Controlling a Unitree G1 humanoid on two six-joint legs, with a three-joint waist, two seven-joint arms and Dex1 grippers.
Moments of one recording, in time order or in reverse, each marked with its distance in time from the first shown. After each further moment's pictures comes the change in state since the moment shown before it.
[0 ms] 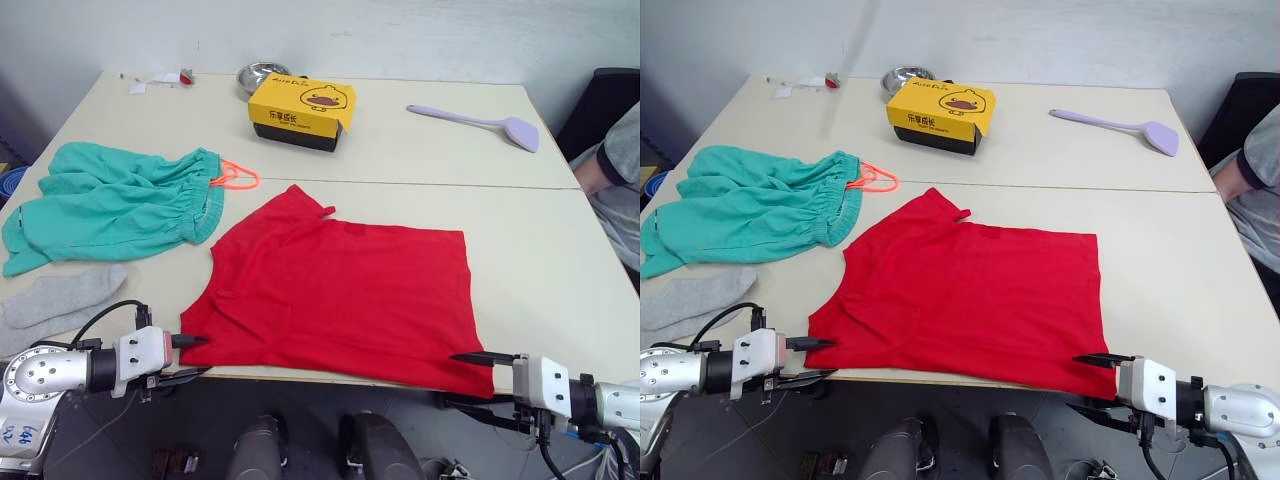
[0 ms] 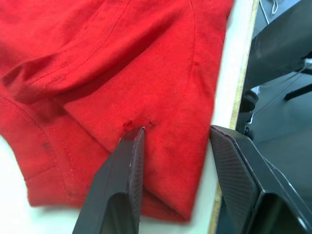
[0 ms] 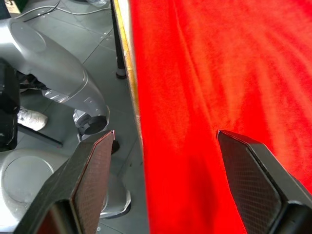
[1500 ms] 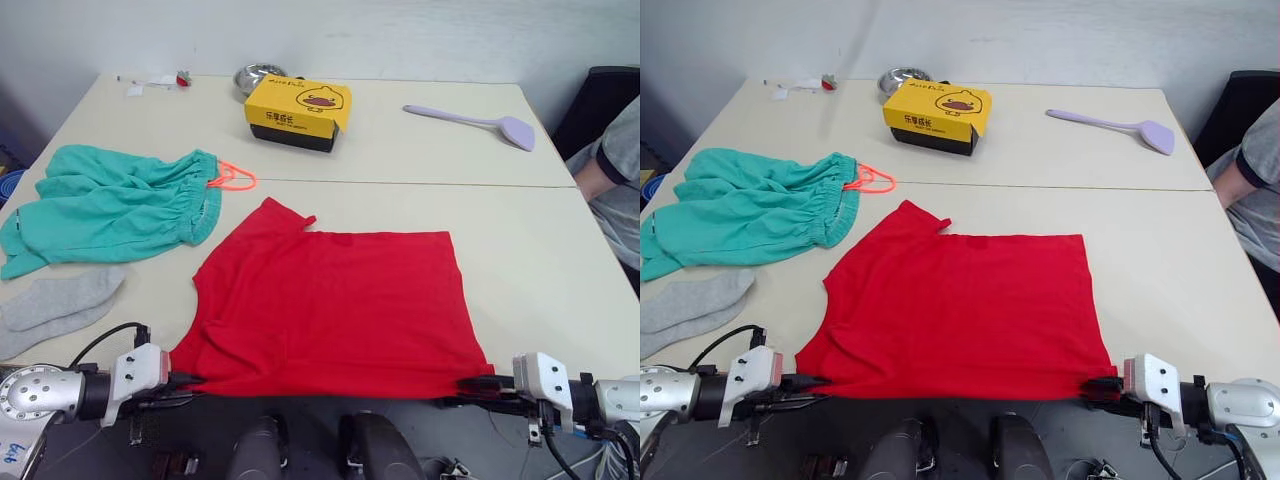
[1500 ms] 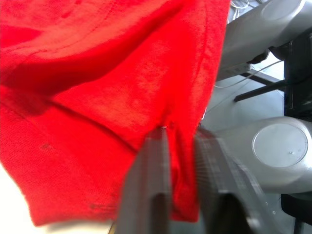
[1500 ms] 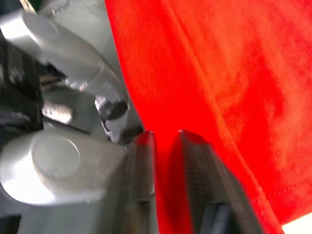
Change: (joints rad) left arm 0.173 0.055 0.032 -0.115 -0.110 0.212 -0.066; right arm -0.015 -0.050 0.003 0.059 0.076 0.155 0.086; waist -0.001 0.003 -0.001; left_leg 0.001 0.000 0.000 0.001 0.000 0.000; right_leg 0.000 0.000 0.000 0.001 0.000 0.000
